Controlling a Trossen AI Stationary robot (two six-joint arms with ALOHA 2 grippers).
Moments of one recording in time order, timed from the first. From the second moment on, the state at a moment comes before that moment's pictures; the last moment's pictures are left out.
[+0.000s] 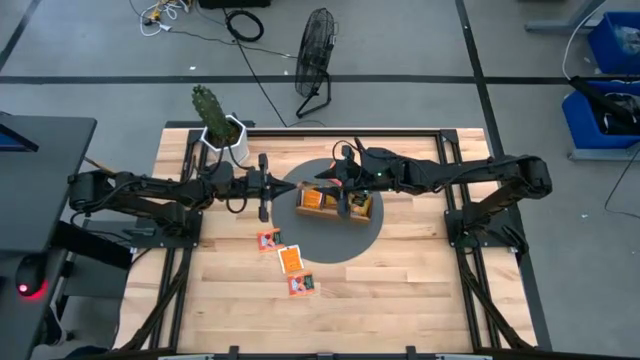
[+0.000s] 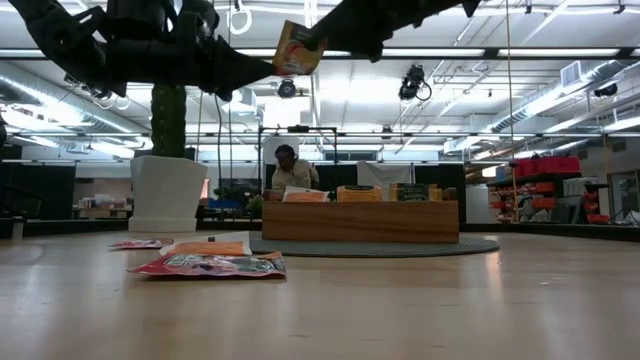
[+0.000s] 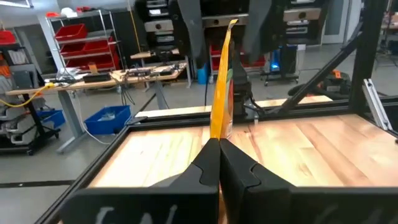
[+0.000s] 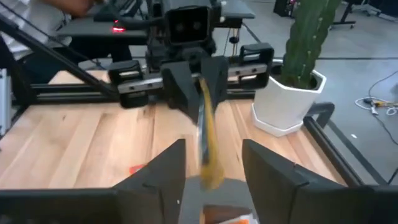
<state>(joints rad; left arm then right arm) 0.23 1.18 0.39 0.83 0.15 0.12 -0.08 1.48 1.12 0.04 0.01 -0.04</state>
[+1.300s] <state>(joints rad) 0.29 1.06 0.27 0.85 0.20 0.11 0.04 1.41 0.98 -0.44 0.28 0.21</state>
